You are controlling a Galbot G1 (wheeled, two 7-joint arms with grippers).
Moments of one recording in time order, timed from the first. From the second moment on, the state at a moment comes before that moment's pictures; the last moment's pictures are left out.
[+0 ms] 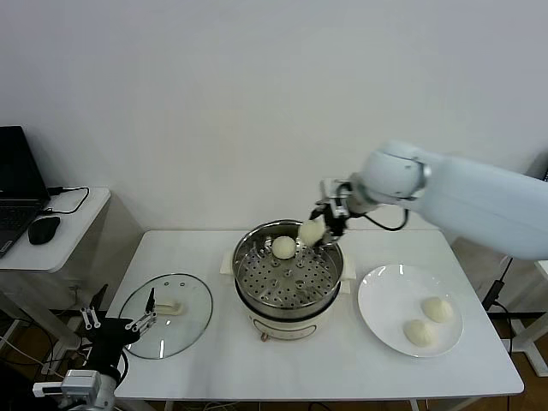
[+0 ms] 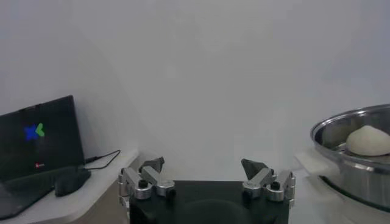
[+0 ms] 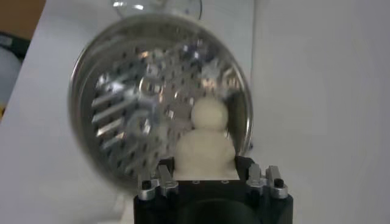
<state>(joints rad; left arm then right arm) 1.73 -1.15 -0.68 -2.30 -0.17 0.20 -0.24 0.57 0.93 -1.19 1.54 0.46 -0.57 -0.81</state>
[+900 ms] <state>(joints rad) 1.71 -1.15 -0.68 -2.28 -0.17 0.19 -0.24 0.39 1.25 -1.21 1.33 0.49 -0.69 -0.70</state>
